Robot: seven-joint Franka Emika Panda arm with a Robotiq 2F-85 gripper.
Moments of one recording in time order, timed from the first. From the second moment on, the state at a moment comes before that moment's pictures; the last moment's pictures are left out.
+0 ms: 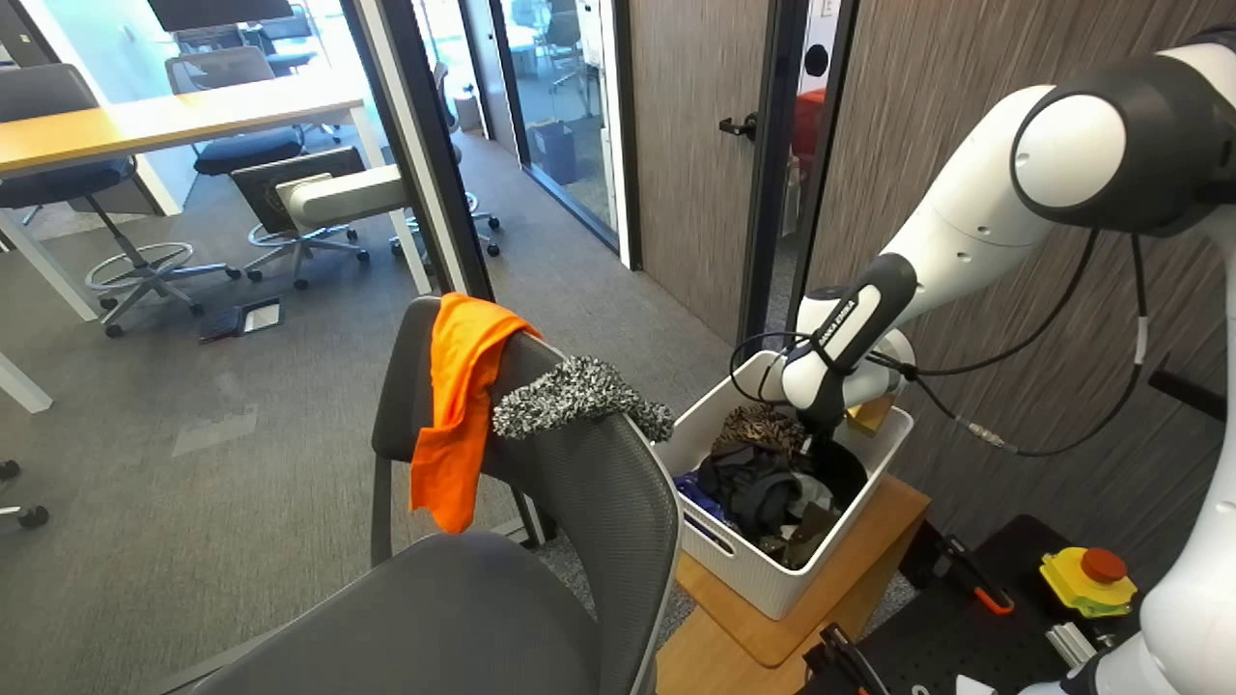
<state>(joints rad) -0.26 0.56 0.07 -2.30 -0.12 2.70 -0.52</state>
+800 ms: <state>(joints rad) -0.45 0.43 0.24 -2.31 0.35 2.42 -0.71</state>
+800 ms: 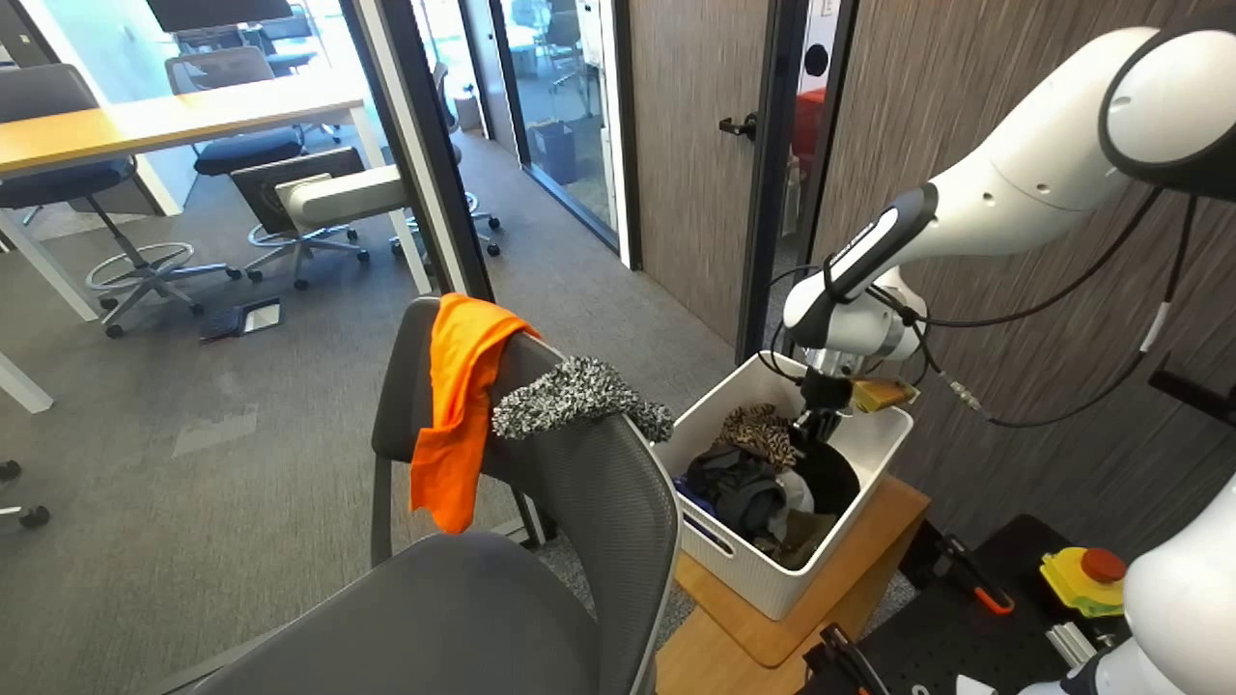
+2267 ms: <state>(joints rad) 0.04 -0.56 0.07 -2.42 0.49 2.18 -0.14</state>
